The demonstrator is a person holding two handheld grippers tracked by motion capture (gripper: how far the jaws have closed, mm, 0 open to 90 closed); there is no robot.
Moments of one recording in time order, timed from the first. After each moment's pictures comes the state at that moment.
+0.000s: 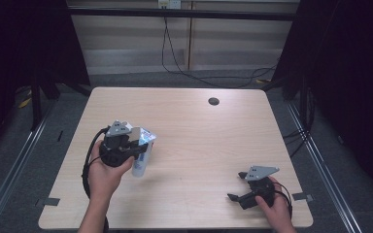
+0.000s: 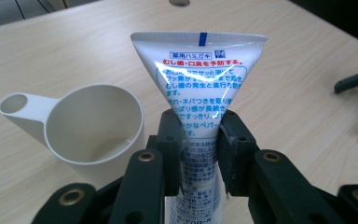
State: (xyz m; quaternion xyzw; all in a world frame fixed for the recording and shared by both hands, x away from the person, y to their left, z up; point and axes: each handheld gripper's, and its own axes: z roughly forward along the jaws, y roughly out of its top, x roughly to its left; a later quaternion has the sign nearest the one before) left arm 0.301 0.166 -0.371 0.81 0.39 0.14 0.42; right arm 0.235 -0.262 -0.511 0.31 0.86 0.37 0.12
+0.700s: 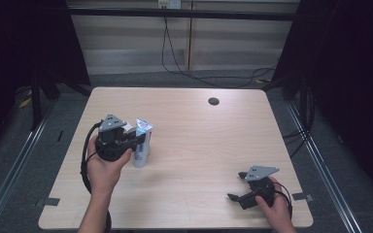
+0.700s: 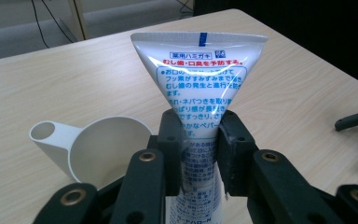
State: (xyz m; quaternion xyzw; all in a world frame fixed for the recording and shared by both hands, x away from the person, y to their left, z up) left arm 0.305 0.168 -0.356 0.78 0.40 0.16 0.46; right arm 0.236 -0.262 -0.511 0.31 0.86 0.37 0.12
